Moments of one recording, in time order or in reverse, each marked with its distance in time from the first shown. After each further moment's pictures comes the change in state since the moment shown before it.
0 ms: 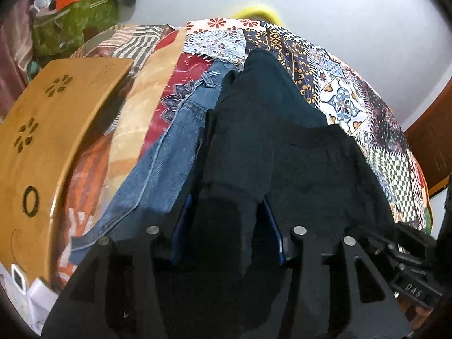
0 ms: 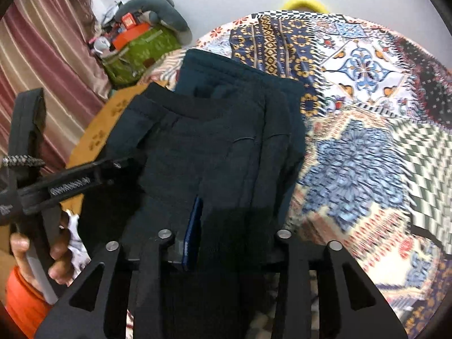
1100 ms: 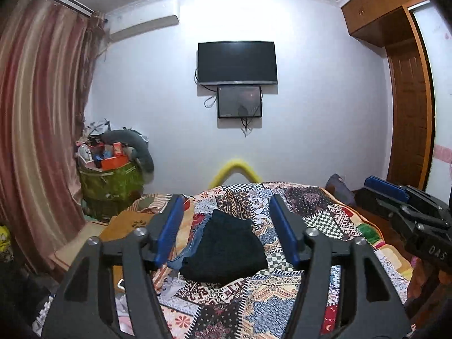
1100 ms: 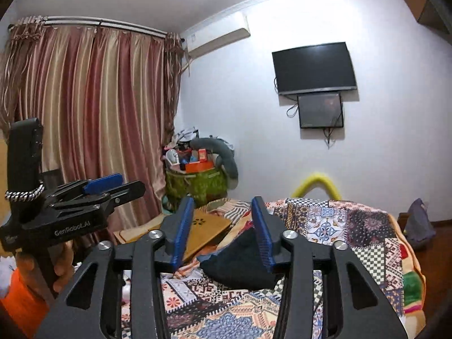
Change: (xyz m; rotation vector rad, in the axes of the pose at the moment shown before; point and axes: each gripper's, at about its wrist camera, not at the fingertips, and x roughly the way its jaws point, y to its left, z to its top) left arm -0.472 -0.138 -0.239 0.249 -0.796 0.079; right arm -0.406 0.136 -0.177 -0.274 -0.794 0.081
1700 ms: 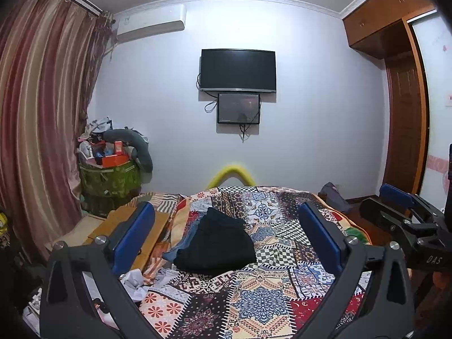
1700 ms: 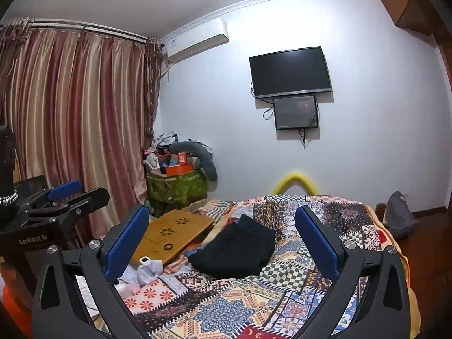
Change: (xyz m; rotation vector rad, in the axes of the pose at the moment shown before) left arm -0.031 -0.003 -0.018 -0.044 -0.034 -0.010; right arm -0.020 -0.007 -0.009 0.022 -0.017 -0.125
